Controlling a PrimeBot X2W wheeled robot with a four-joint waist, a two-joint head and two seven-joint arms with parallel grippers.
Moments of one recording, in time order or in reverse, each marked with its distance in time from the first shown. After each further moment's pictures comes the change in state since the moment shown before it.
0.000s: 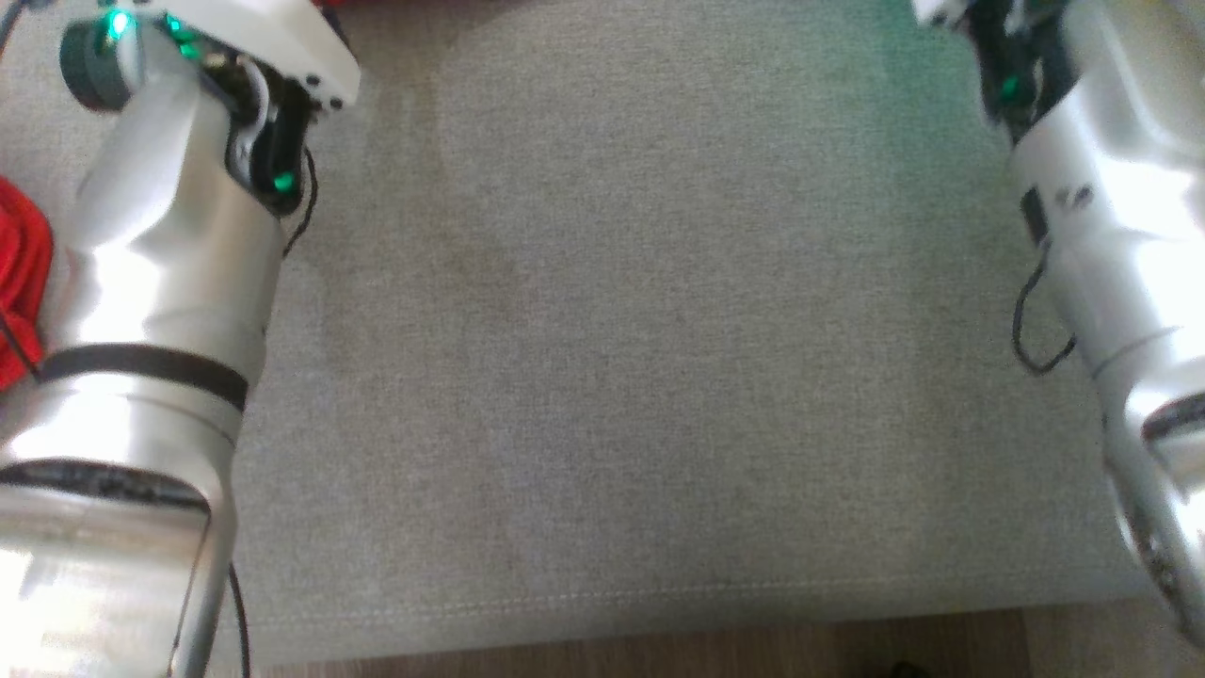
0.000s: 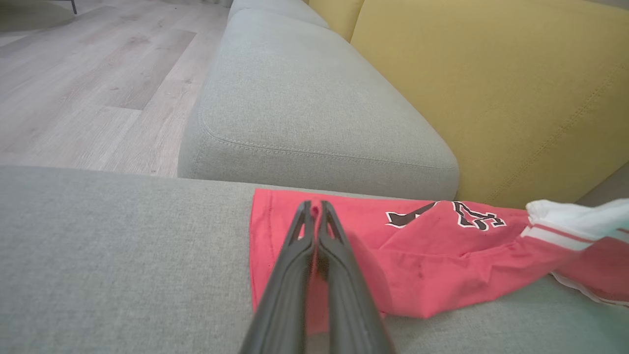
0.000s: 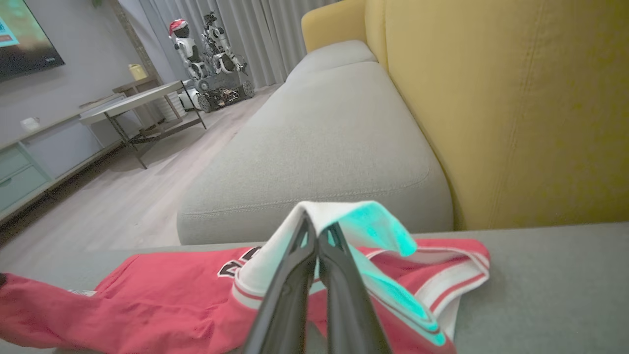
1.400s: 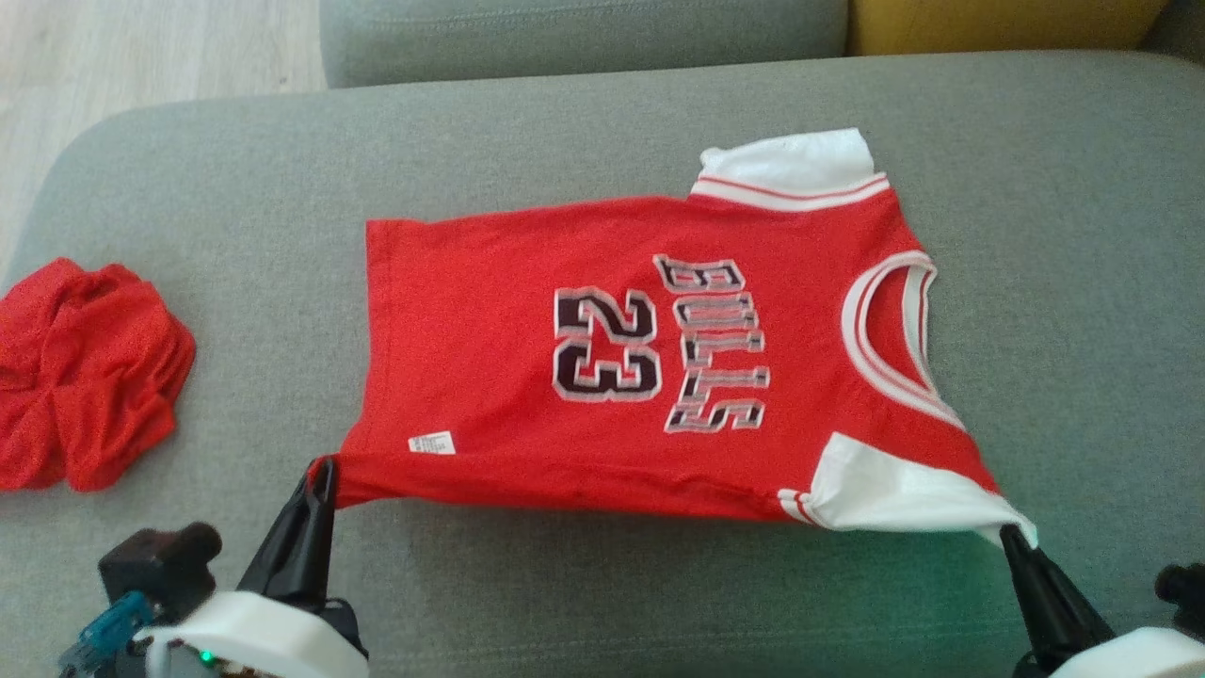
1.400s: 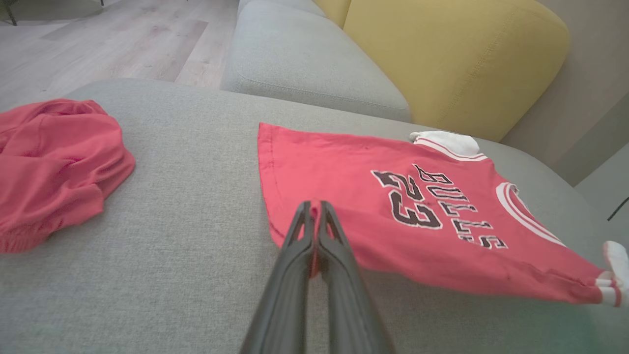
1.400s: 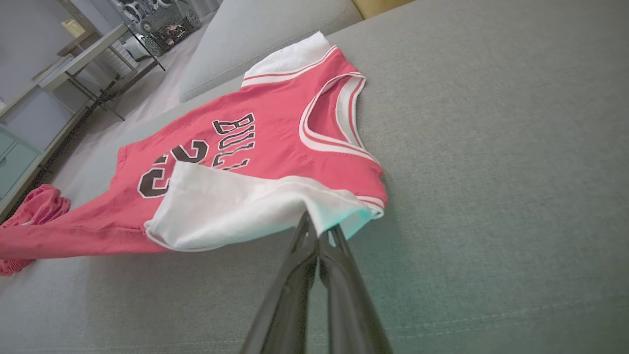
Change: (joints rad) left arm 1.378 0.188 0.118 -1.334 0.030 0.257 0.278; right arm 1.643 0.078 -0.456 -1.362 -0.066 0.000 0.512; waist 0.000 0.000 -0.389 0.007
